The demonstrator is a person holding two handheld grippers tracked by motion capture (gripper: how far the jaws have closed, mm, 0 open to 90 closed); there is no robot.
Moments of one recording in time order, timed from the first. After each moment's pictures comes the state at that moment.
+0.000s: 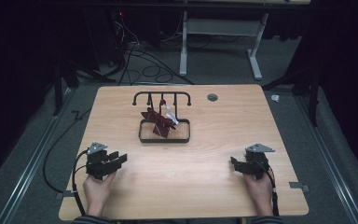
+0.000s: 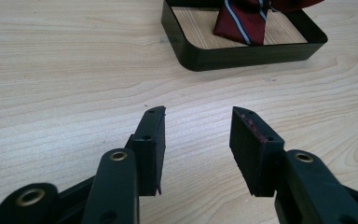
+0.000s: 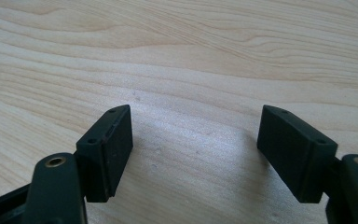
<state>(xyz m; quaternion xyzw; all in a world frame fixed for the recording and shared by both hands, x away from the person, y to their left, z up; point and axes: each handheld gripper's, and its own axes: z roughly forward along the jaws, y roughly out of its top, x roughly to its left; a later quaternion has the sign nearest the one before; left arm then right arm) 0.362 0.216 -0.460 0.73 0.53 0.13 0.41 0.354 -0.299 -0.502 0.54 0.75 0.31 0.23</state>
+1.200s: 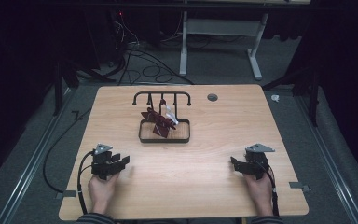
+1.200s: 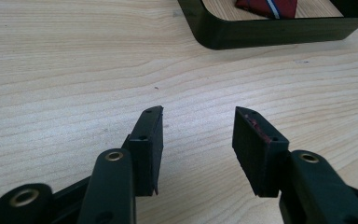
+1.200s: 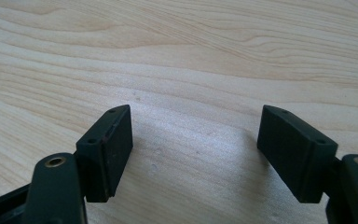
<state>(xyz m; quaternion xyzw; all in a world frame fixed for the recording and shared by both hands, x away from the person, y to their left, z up) 0.372 0.210 -0.483 0.74 0.54 0.13 0.38 0.354 -0.299 -0.502 0.54 0.75 0.31 0.23</state>
